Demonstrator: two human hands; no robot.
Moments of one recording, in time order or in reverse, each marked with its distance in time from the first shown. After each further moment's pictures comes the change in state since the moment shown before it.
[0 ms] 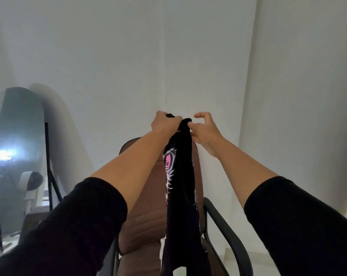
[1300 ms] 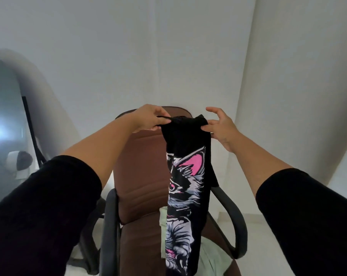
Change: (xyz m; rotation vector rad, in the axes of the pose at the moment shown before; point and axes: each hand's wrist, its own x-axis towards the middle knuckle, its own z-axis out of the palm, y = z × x) left_hand 0.021 -0.072 -0.046 0.321 -0.575 0.082; right_hand -0.008 0.082 -0.037 -0.150 0.062 0.129
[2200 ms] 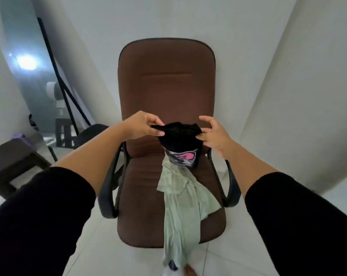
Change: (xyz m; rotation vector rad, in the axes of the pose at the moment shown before) left_hand -0.069 -0.109 0.136 0.051 -0.073 -0.250; right_hand -0.037 0.179 -0.005 0.040 -0.342 0.318
